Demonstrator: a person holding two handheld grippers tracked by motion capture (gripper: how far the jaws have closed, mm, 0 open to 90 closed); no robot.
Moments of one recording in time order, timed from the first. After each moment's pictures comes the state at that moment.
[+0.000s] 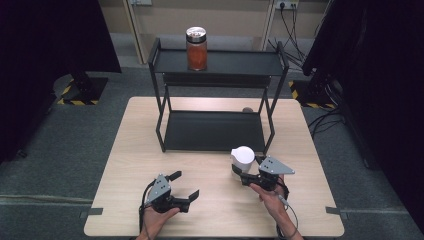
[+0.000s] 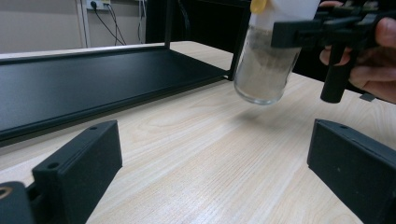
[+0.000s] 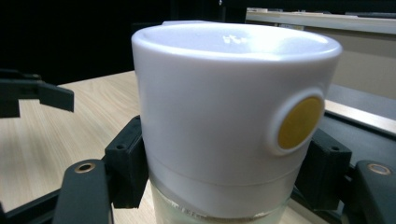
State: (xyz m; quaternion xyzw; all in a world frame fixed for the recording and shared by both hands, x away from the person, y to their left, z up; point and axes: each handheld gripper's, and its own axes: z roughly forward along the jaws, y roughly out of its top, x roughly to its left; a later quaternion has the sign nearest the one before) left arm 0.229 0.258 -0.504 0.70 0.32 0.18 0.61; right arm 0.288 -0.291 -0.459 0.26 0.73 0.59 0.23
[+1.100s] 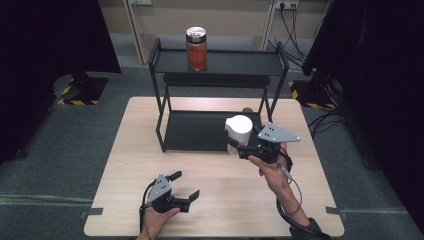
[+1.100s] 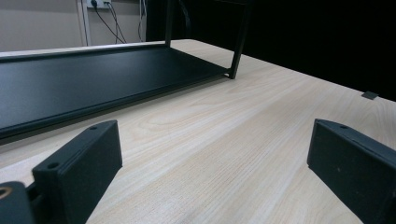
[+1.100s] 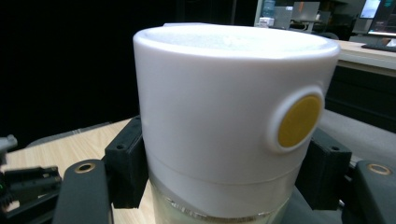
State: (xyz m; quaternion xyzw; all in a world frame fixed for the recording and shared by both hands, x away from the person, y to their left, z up) left arm 0.229 0.256 -0.504 0.70 0.33 0.18 0.61; right arm 0.318 -0.272 -0.345 0.24 0.73 0.60 0.23
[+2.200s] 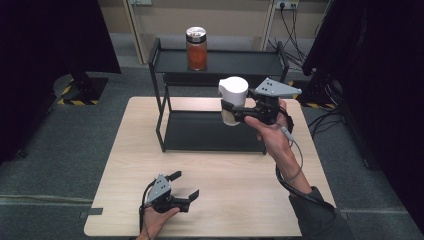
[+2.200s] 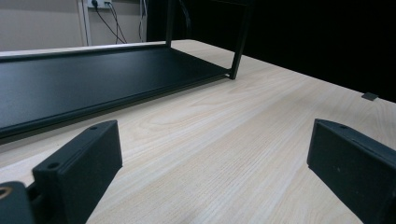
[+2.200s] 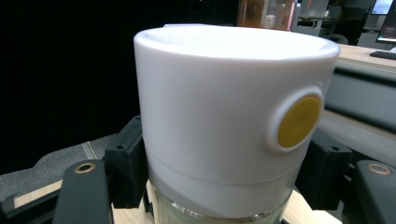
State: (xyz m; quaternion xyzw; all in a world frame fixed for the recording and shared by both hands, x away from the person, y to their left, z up) left arm 0.229 0.257 -0.505 0.70 0.33 0.18 0.61; right arm 0.362 -0.252 -0.244 0.24 0.73 0.60 0.21
